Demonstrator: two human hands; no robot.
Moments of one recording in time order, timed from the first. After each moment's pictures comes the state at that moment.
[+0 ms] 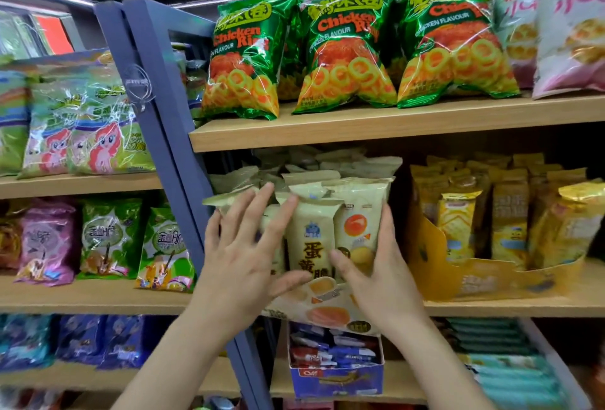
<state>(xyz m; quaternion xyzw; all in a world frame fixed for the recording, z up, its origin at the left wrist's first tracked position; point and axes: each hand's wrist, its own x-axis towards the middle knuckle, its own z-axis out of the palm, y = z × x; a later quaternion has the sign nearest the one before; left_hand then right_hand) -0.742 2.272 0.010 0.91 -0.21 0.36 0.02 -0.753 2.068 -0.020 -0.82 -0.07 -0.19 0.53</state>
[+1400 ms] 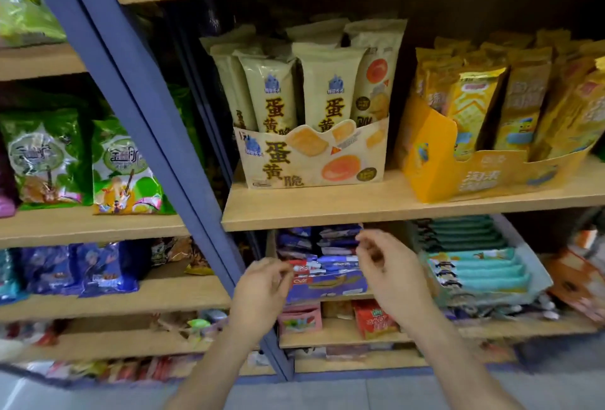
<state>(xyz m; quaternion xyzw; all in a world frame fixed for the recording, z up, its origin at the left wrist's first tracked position) -0.745 2.275 -0.209 0.94 -0.12 0.07 0.30 -0.773 2.046 -0.173 -0.91 0.00 -0.14 0.38</state>
